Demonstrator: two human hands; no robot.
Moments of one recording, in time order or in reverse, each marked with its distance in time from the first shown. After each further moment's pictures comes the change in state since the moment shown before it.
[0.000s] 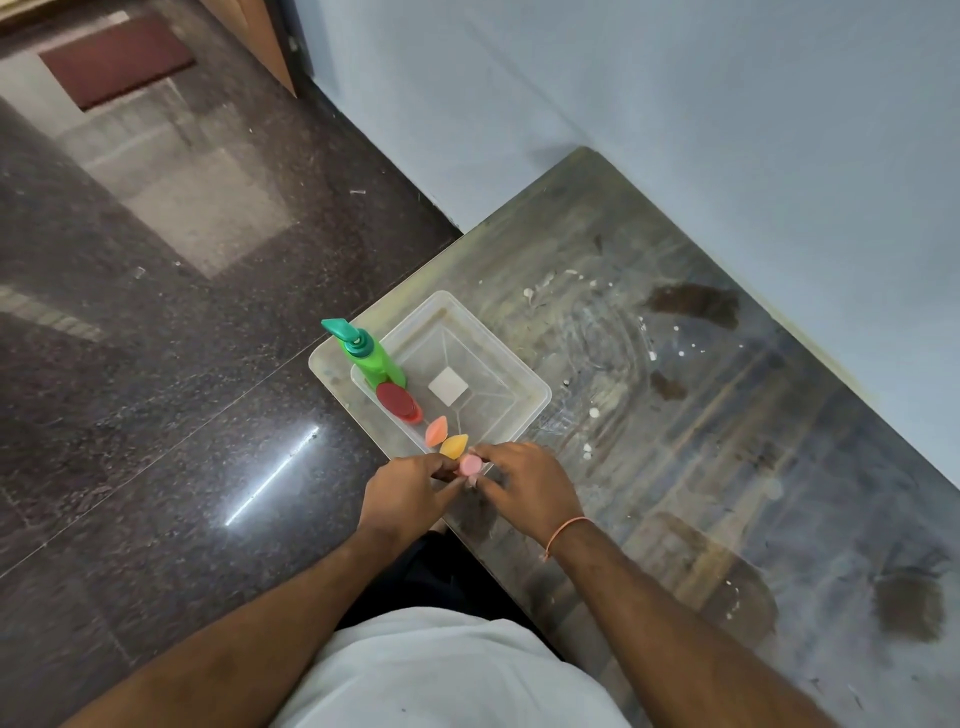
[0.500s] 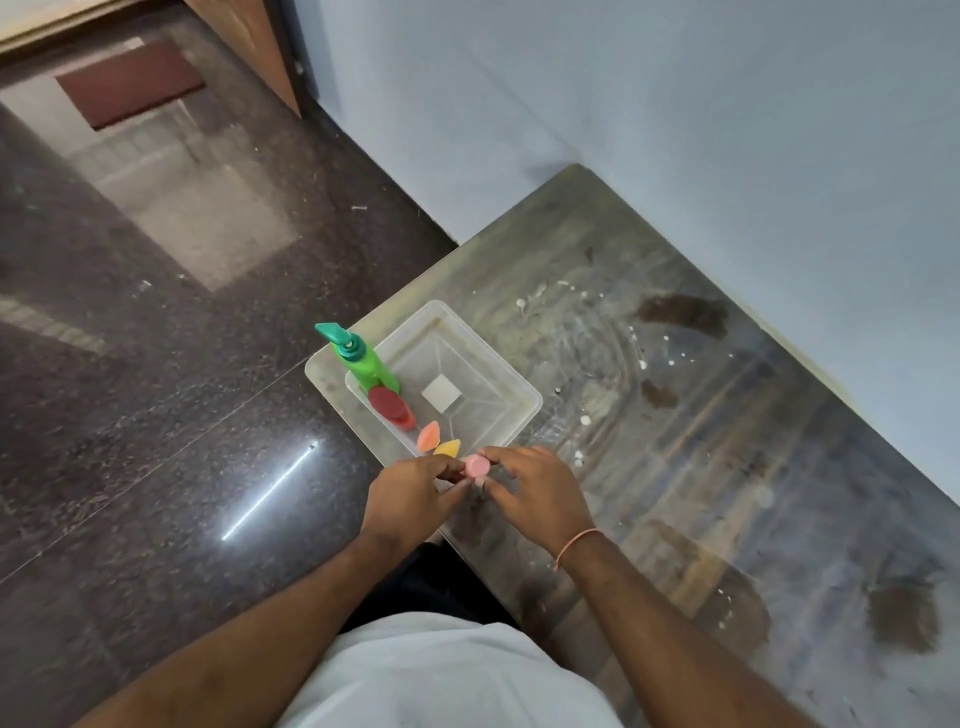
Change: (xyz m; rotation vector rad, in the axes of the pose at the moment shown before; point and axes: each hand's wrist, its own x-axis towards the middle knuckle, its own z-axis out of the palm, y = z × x) left_hand -0.007 0.018 0.003 -0.042 0.076 0.053; right_hand -0.018 0.010 -0.018 0.052 0.109 -0.049
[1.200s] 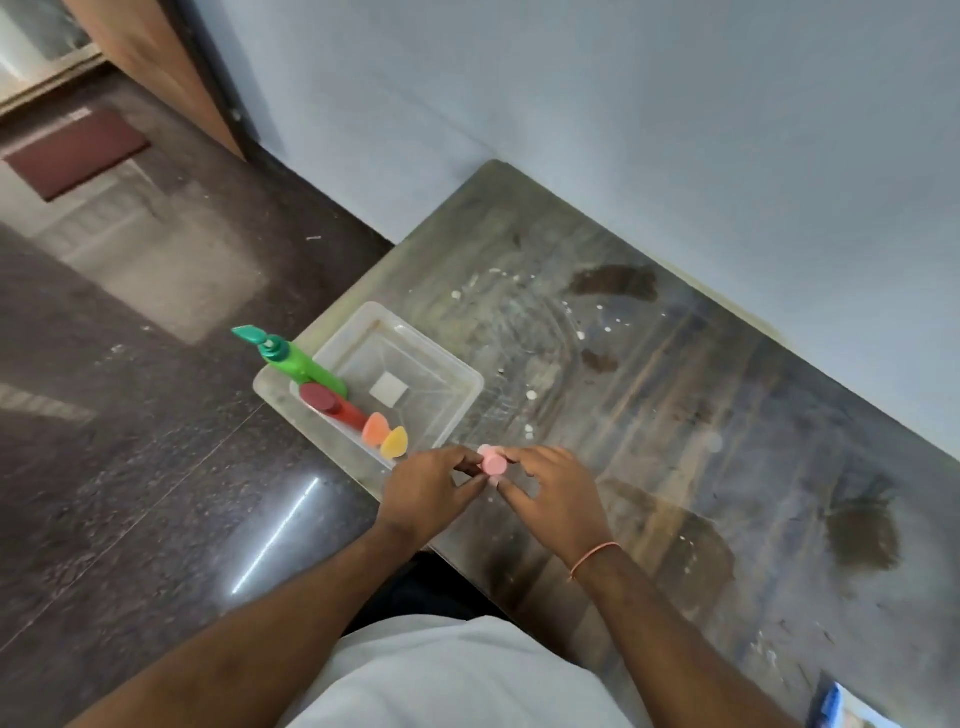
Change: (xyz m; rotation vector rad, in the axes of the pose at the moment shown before) left_hand -0.020 0.078 0.039 0.038 -0.067 0.228; right_hand -0.090 0.048 -0.034 0.039 0.243 0.121
